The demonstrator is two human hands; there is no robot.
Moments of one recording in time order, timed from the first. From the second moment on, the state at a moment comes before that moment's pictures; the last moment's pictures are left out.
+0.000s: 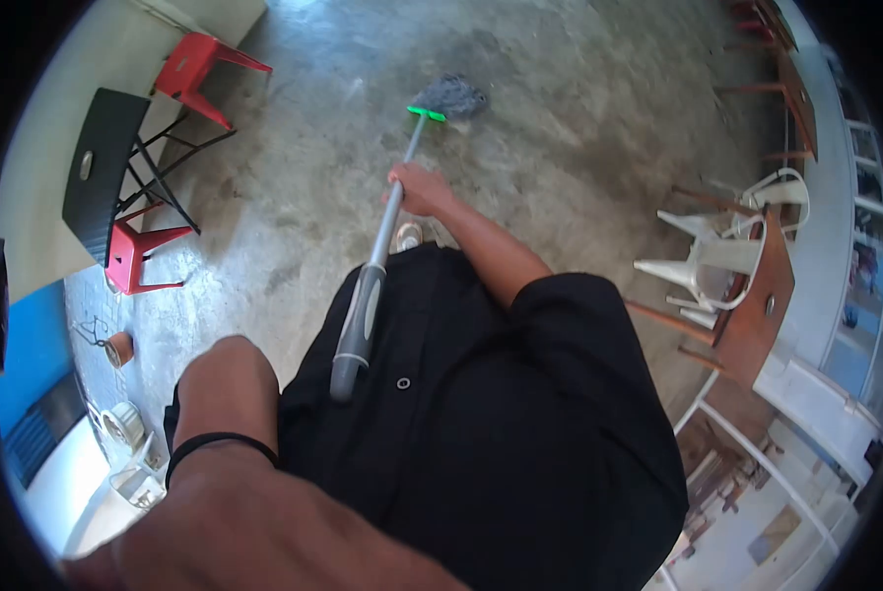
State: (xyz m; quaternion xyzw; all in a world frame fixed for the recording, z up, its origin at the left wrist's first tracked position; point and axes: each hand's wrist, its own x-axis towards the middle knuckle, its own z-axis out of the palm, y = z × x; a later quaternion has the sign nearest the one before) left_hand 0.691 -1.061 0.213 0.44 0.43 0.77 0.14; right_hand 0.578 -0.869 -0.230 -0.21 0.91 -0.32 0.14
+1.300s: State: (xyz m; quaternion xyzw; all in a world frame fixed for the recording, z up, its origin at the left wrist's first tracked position) left_hand 0.828 -0.704 0.086 0.56 0.51 0.62 0.20; right_hand 0.819 -0.515 -0.169 -0.02 0.91 -0.41 -0.05
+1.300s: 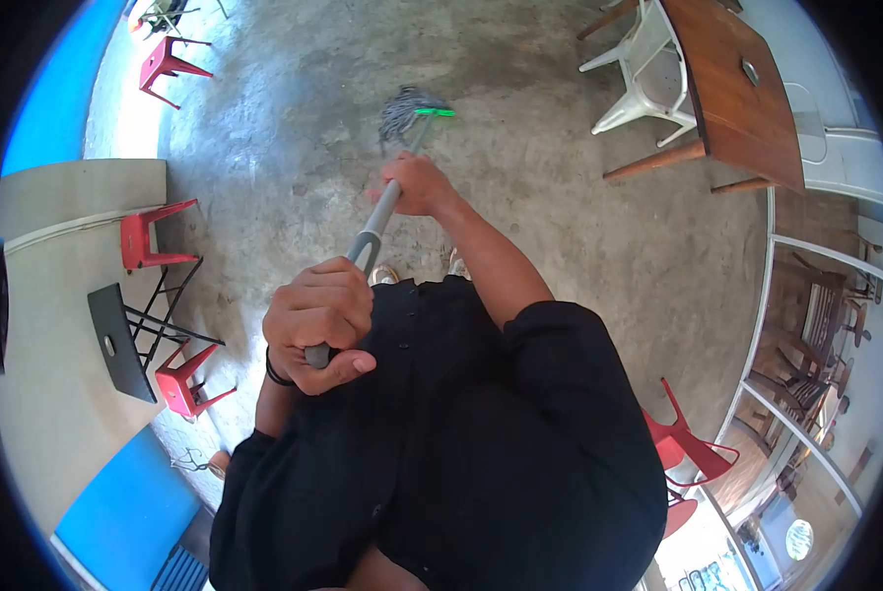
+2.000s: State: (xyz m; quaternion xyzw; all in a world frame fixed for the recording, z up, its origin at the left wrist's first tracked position) left_hand 0.754 -0.909 0.047 0.50 0.54 0.65 0.21; right_hand 0.797 -0.645 -0.249 0.07 0.89 -0.43 -0.11
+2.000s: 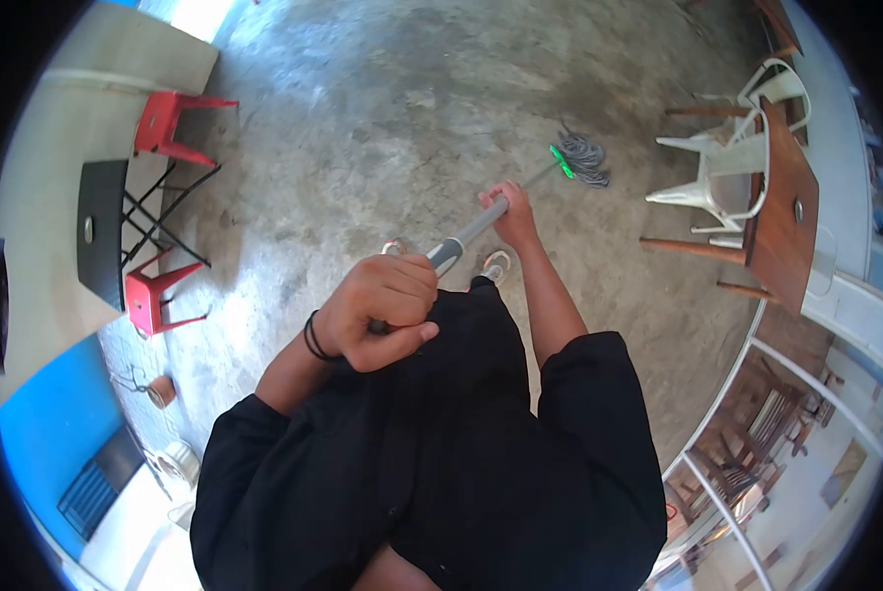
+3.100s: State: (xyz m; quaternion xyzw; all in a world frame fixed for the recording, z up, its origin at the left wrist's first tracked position) left_hand 0.869 -1.030 0.105 0.34 0.57 0.75 -0.02; right_hand 0.782 -0.821 -0.192 -0.18 0.88 -0.43 0.10
